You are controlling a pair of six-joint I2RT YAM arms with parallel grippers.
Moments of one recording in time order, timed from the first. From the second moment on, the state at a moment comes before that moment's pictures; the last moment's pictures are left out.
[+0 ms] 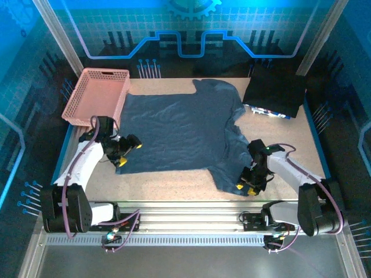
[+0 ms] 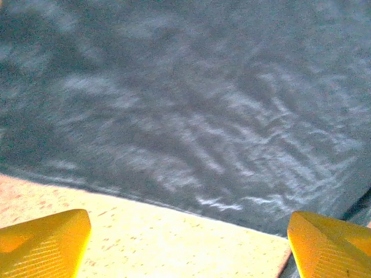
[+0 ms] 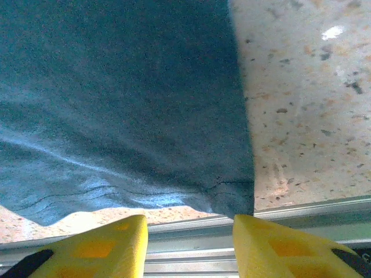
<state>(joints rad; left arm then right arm) 0.09 1.25 0.84 -0.86 0.35 -0.71 0.23 1.27 0.63 -1.06 -0.30 0.71</state>
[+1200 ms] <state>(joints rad) 0.28 1.33 0.87 -0.82 0.42 -0.60 0.47 1.33 0.67 -1.15 0.02 1.17</state>
